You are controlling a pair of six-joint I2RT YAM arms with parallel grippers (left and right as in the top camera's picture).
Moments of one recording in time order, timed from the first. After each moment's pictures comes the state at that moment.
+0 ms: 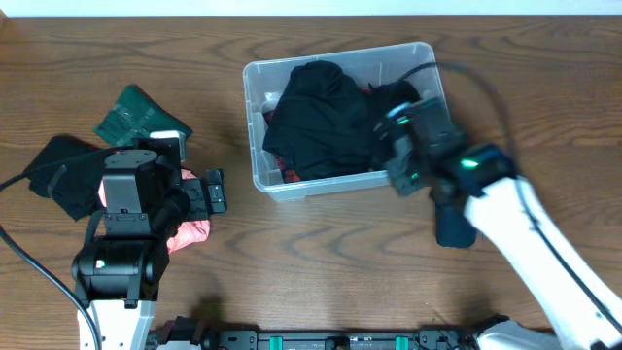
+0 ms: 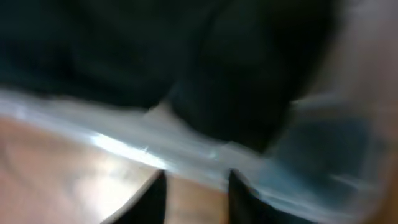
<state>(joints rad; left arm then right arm) -0.02 0.90 0.94 -0.84 0.07 -0.12 0.41 1.38 1.18 -0.84 0.04 0.00</state>
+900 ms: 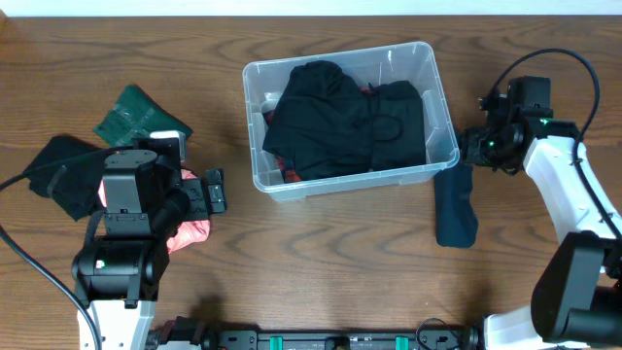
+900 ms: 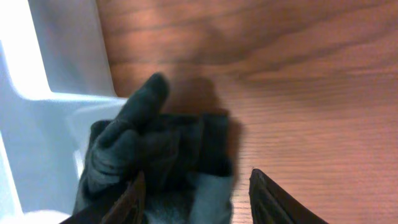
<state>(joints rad) -0.02 0.90 0.94 -0.84 0.07 -0.12 -0.10 1.67 1.15 -0.71 -0.16 0.01</state>
